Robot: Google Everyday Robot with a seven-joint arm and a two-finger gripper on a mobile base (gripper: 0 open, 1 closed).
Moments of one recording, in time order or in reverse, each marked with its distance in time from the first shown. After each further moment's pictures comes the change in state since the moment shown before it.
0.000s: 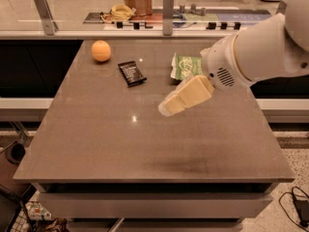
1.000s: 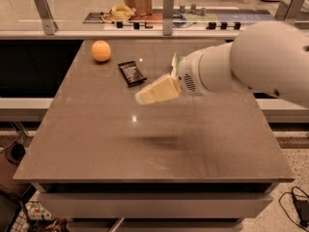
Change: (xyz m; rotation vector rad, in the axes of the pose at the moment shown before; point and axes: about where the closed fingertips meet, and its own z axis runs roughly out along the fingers) arm -0.012 -0.017 0.065 0.127 -0.100 0.181
